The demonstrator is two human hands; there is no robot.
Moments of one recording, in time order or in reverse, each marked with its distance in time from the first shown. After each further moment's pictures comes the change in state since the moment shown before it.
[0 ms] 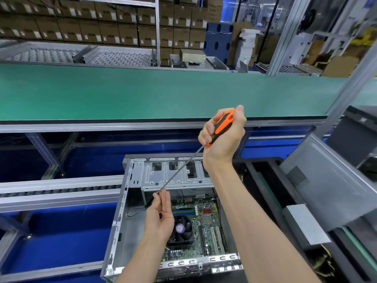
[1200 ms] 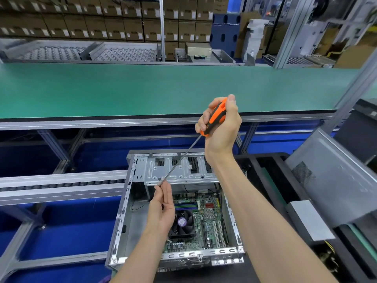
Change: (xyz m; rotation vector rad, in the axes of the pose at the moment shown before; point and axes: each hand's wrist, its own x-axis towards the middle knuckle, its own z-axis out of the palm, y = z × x) left_hand 0.002 -0.001 0.003 0.026 -0.037 0.036; right_hand 0.010 -0.006 -0.001 -0.076 -0.153 -0.039
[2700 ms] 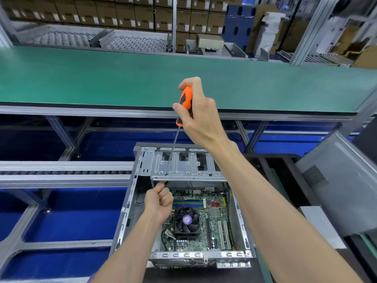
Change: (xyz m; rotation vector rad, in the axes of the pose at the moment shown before) left_hand 0.043 0.033 -0.013 0.384 0.078 -0.038; right_hand 0.018 0.027 0.032 -1.026 -0.554 -0.382
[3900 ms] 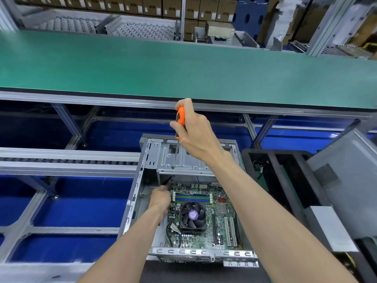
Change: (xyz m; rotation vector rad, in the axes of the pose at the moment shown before) left_hand 0.046 -0.001 -0.040 1.256 0.330 0.261; right_hand -0.030 0.034 0.056 -0.086 -0.216 0.079
